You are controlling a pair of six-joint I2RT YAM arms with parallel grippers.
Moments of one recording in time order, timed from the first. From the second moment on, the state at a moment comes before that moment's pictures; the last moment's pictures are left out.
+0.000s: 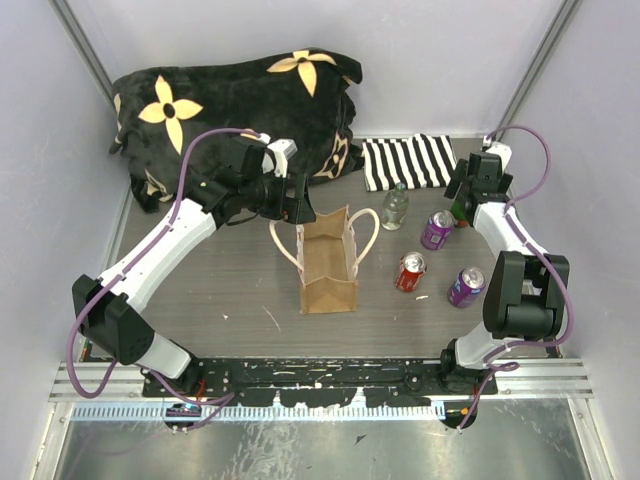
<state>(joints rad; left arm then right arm) -0.56 1.51 1.47 -0.67 0.30 -0.30 -0.11 1.58 1.10 -0.16 0.32 0.21</state>
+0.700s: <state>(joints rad) -0.56 1.51 1.47 -0.67 0.30 -0.28 -0.11 1.60 1.06 0.03 0.37 0.20</state>
